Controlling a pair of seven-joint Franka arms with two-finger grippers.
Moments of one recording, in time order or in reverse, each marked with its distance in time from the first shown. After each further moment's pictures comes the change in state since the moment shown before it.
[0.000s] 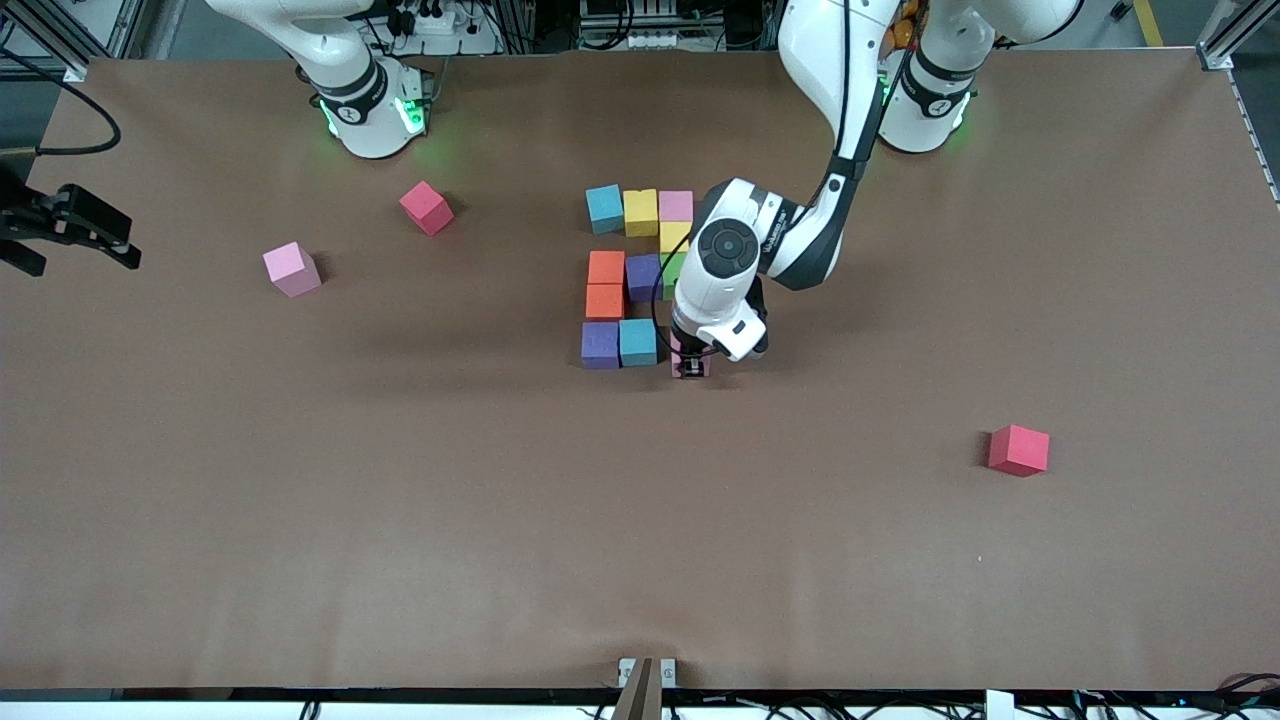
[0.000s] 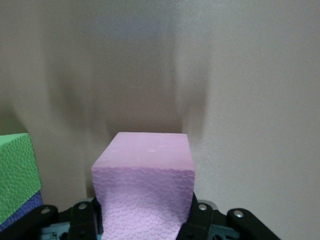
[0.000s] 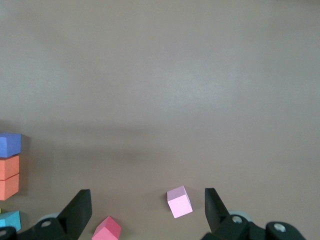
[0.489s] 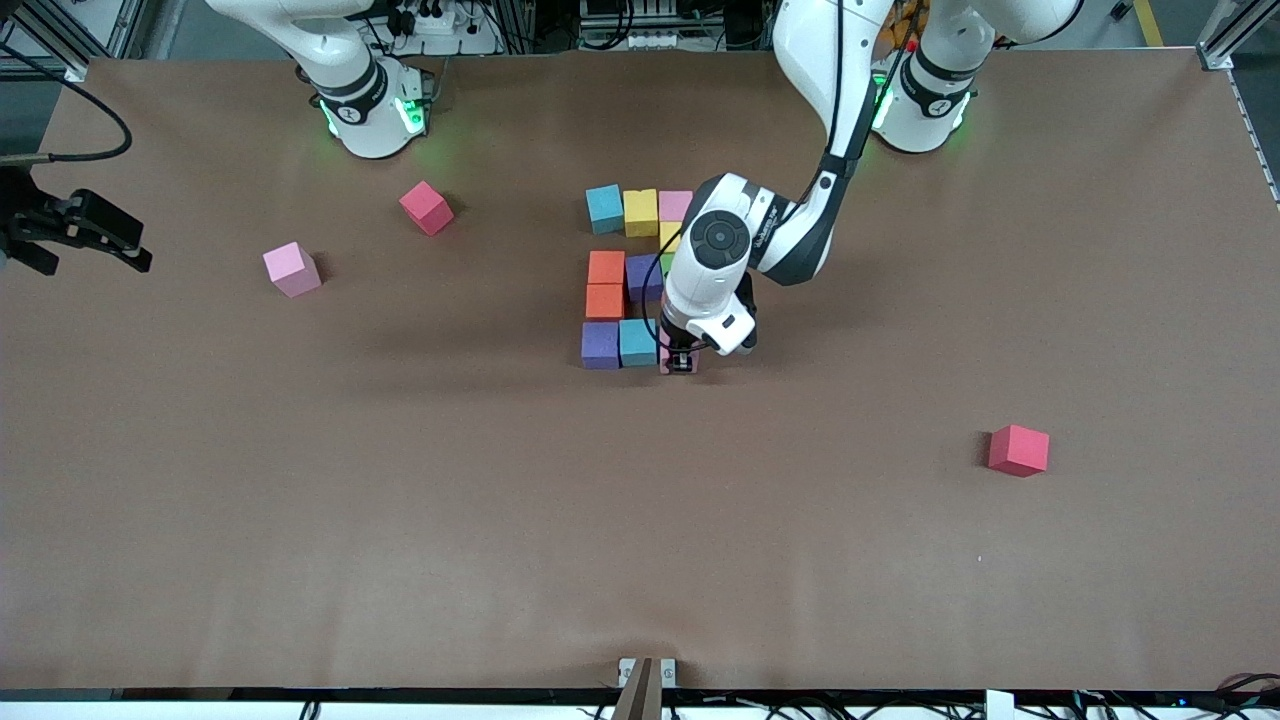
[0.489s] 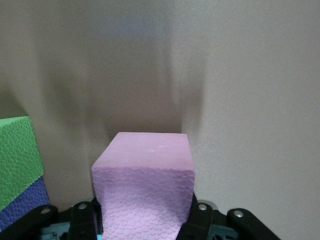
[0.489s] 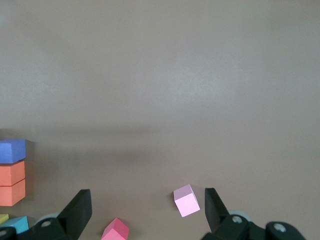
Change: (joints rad) left arm 0.000 0.001 -0.025 -0.002 -0.004 0.035 0.000; right arm 0.003 0.002 0.017 -0.001 0.001 -0.001 0.046
